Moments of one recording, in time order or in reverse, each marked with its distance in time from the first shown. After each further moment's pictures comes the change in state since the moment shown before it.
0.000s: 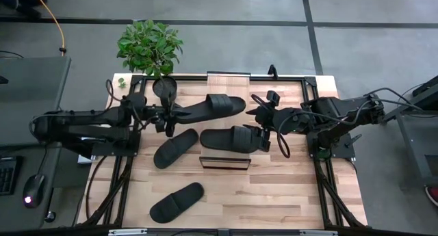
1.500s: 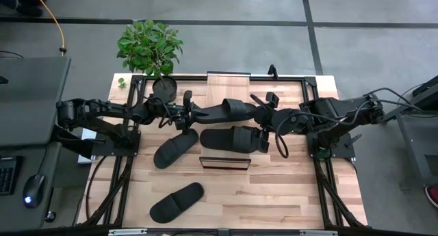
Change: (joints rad) left arm 0.106 0.492 0.000 0.415 0.168 0.038; right arm 0.000 0.008 -0.001 0.002 -0.017 0.053
